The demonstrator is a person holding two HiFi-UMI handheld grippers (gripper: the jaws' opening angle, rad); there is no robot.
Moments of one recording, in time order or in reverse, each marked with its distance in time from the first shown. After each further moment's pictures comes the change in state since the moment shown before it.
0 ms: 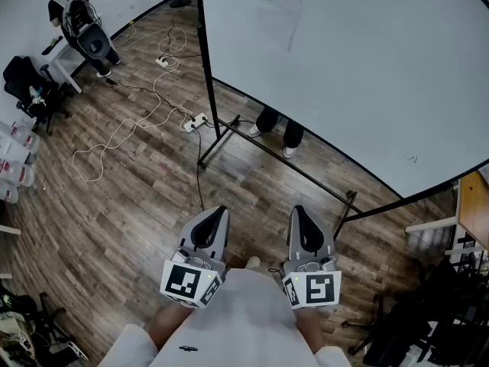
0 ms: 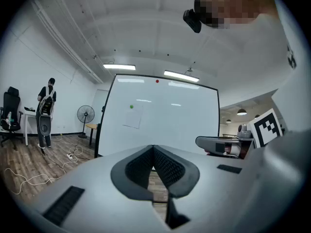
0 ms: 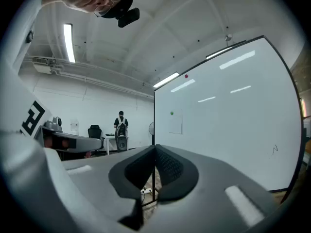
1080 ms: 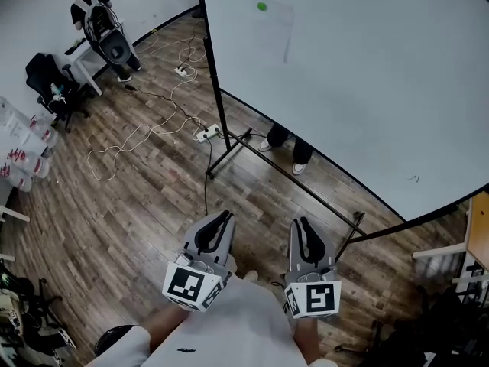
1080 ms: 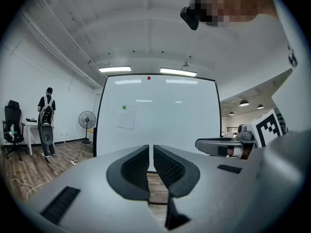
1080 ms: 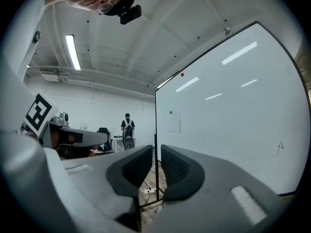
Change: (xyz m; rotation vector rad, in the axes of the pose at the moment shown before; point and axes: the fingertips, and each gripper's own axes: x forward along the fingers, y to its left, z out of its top) left arm 0.041 -0.060 -0.009 0.079 0.007 0.040; right arm -0.019 -0.064 -0.020 0.023 -0.007 0.100
